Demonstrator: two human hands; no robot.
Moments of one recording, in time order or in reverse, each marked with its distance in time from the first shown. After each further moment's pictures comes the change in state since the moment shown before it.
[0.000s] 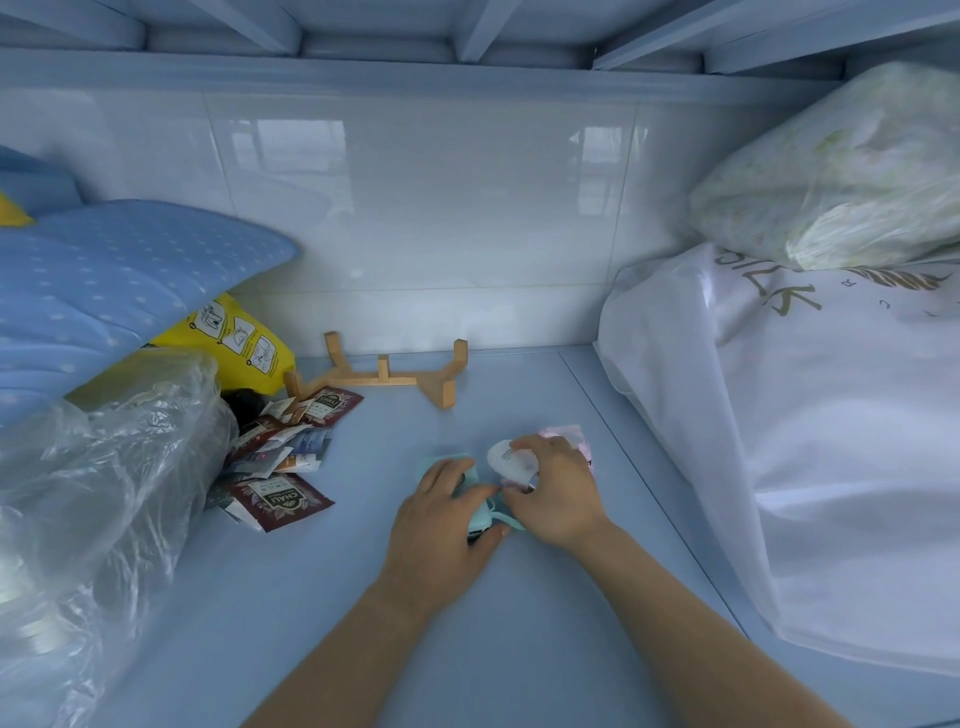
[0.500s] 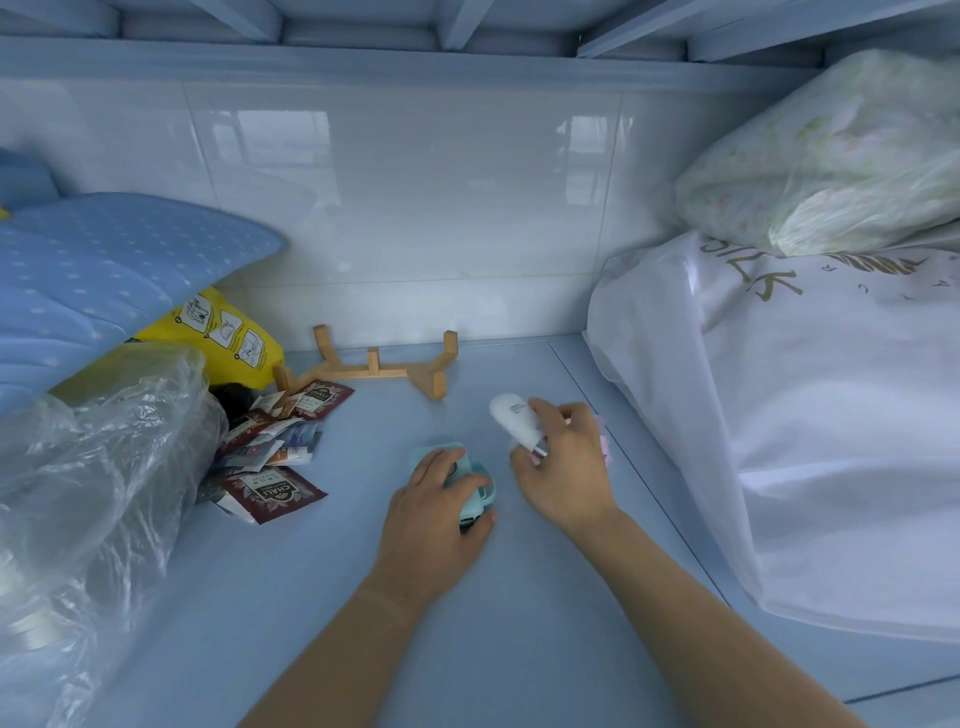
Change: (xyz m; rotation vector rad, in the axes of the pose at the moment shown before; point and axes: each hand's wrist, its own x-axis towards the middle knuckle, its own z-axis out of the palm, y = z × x) left_hand -0.003 0.002 0.000 -0.017 0.023 -0.018; right_hand -0.007 -0.008 -0.015 -0.030 0.230 -0.024
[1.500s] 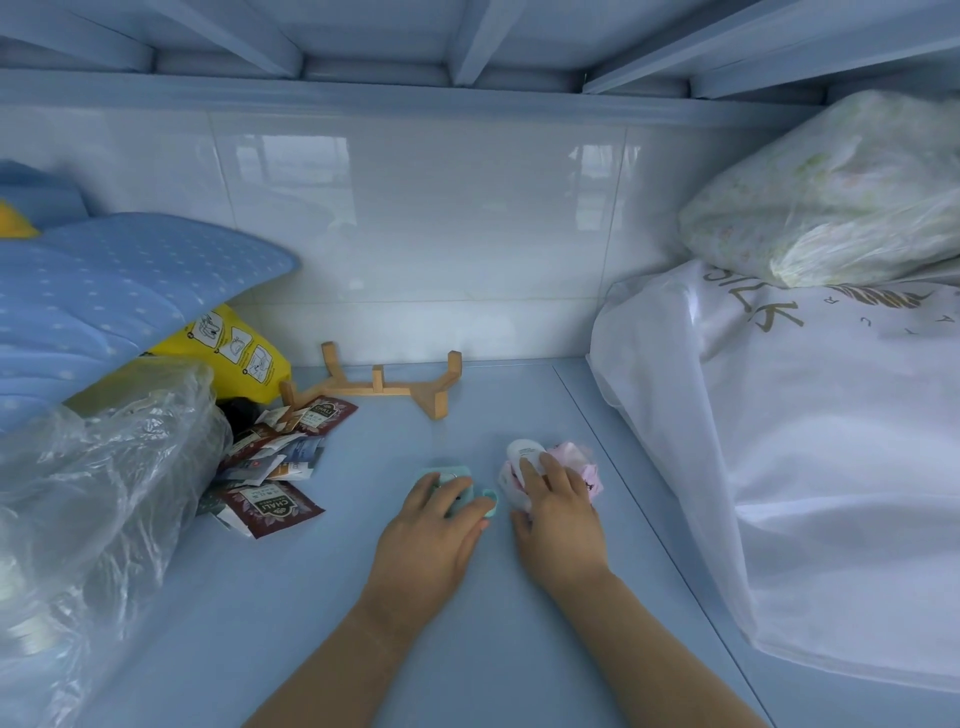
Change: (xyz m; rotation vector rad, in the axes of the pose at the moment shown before) left_hand -0.001 0.014 -0.012 0.218 0.118 0.161; right_hand -0.021 0.015 0.008 -0.332 -0.266 -0.026
